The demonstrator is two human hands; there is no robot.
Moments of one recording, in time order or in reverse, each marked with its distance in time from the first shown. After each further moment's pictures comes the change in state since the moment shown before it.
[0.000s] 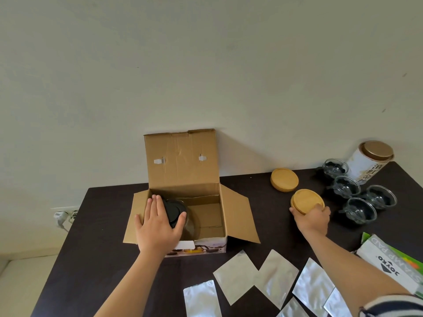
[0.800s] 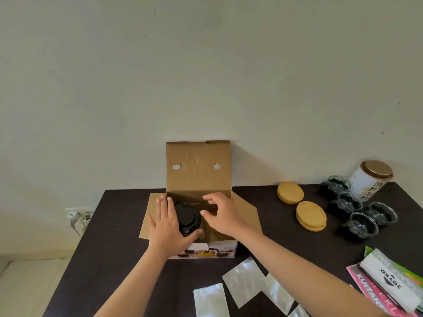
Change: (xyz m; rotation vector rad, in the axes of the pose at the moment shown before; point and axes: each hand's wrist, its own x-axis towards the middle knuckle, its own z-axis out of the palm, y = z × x) left_hand -0.005 -0.020 -0.017 -0.031 -0.120 0.110; right_hand -0.207 -0.172 0.001 0.212 -0.597 -0.960
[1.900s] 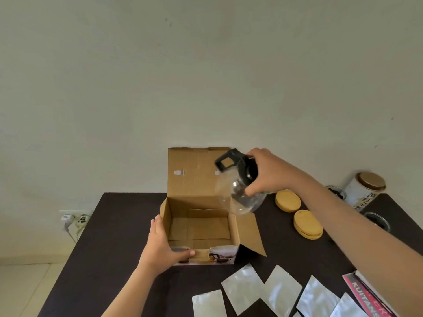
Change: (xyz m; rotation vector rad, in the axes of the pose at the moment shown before) left_hand -0.024 -0.031 0.002 -0.536 -0.058 -0.055; right_hand 0.003 -0.092 -0.162 -0.504 -0.110 0.101
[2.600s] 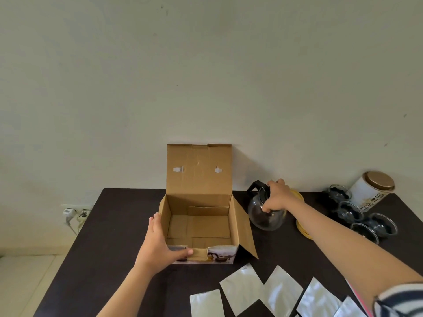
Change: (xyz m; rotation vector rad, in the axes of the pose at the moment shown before) left_hand 0.000 0.002 0.004 -0.016 0.021 -0.001; right_hand 0.063 0.134 0.110 -0.061 -0.105 0.391
